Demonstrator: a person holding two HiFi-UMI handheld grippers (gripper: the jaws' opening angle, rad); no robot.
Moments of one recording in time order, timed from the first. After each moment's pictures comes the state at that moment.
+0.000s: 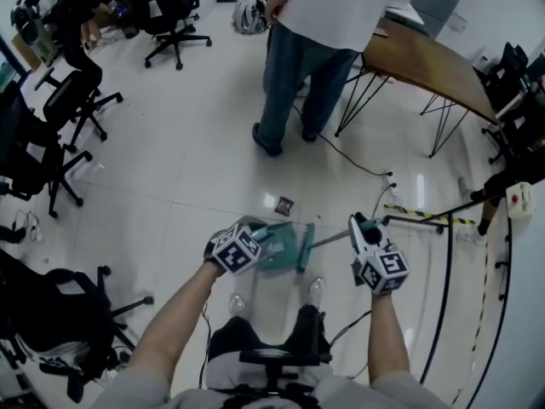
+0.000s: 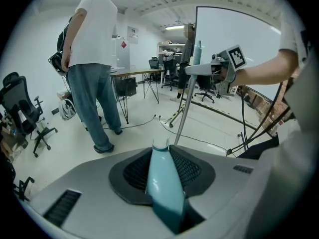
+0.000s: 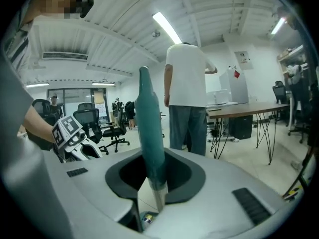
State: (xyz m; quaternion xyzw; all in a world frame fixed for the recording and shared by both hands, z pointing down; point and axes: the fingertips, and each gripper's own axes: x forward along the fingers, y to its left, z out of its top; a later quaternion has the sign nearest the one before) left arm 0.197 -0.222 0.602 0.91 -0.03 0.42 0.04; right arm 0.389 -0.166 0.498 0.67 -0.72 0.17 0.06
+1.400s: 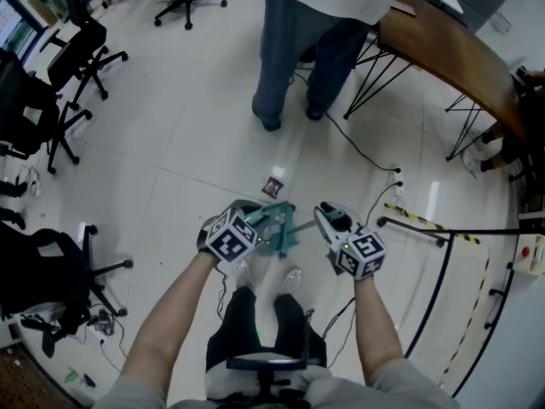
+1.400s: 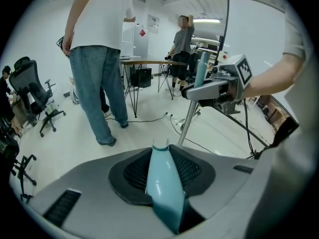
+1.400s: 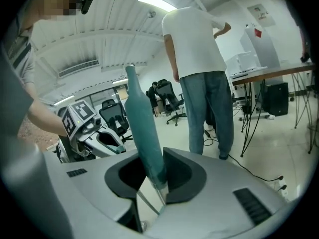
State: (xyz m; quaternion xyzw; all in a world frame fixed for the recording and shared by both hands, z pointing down) left arm 0.321 -0.245 0.646 0.88 -0.12 0.45 0.11; right arm 0.450 -0.227 0.596 0.51 -0.81 0.27 0.08
